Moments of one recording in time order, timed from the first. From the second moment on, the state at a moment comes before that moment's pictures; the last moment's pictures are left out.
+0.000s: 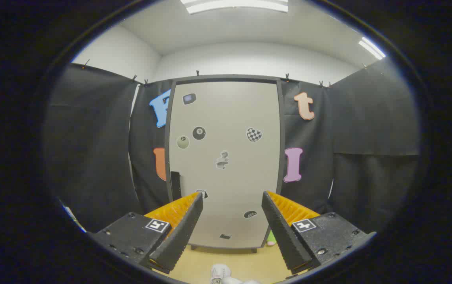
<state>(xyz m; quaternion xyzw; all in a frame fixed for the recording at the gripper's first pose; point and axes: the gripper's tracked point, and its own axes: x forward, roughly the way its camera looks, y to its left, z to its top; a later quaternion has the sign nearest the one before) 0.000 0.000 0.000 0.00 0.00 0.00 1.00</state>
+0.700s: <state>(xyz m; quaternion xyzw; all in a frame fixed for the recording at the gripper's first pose) 0.005 -0.007 -0.006 0.02 0.01 -0.02 1.00</state>
